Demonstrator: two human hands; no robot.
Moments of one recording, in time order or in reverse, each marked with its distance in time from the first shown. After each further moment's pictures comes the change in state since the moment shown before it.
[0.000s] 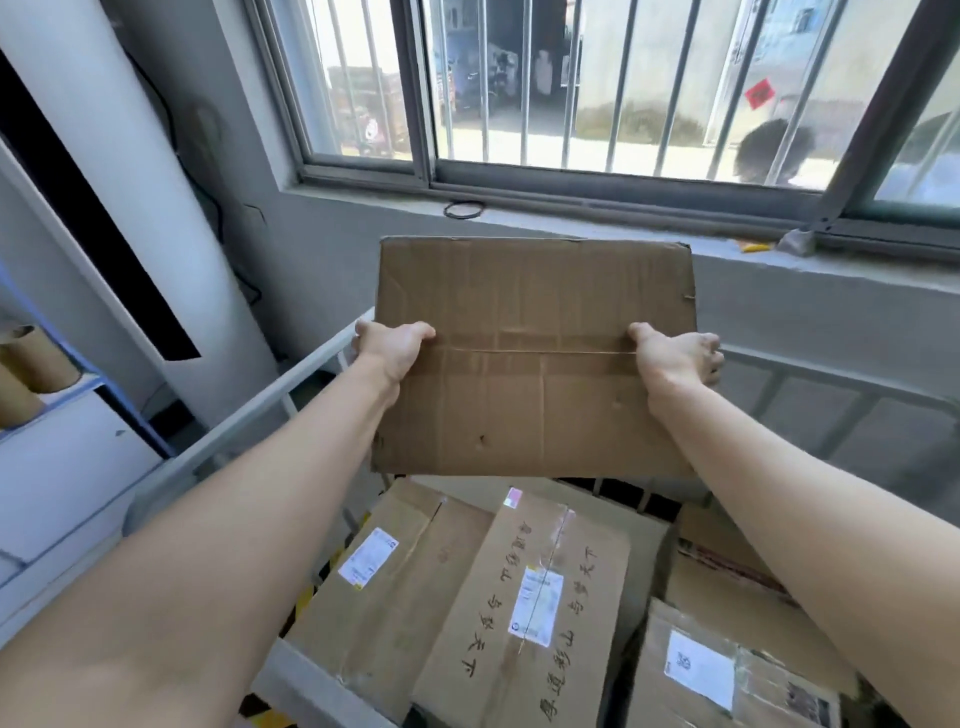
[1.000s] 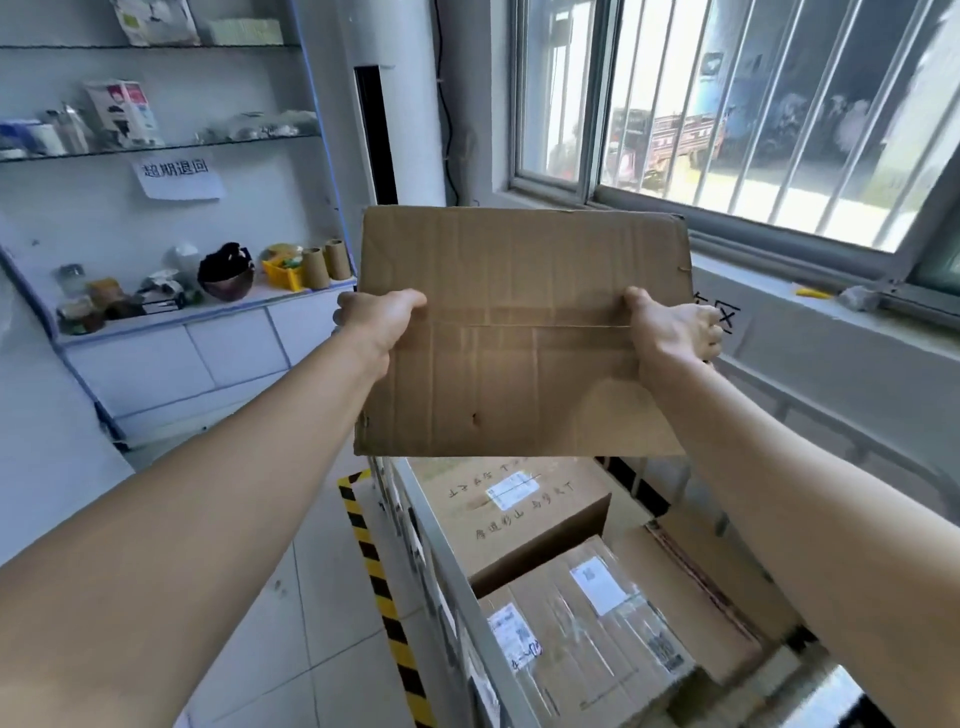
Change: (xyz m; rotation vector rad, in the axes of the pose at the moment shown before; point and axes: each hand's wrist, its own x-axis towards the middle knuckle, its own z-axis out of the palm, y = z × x) left_hand -0.480 0.022 0.037 -0.185 0.582 -0.092; right_hand -0.038 0.057 -0.324 0.007 -0.525 -0.312
